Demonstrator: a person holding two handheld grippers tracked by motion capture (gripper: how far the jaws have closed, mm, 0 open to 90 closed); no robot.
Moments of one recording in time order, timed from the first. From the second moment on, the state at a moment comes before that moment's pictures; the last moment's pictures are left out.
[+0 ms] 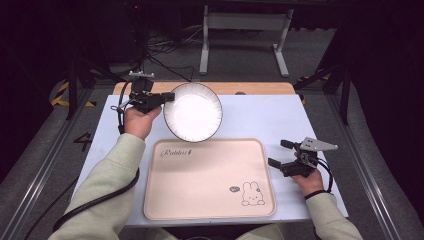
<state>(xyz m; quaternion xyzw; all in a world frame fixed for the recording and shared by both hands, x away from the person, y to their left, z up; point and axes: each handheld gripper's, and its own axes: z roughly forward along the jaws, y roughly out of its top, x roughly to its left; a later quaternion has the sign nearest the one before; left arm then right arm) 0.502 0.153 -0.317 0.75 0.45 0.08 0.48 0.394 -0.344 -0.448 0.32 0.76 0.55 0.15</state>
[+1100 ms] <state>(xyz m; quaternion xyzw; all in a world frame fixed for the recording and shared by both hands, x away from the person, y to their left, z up) 0.443 0.128 -0.304 0.79 0.37 0.04 0.49 0.394 -0.345 -0.447 0.32 0.75 0.56 0.15</state>
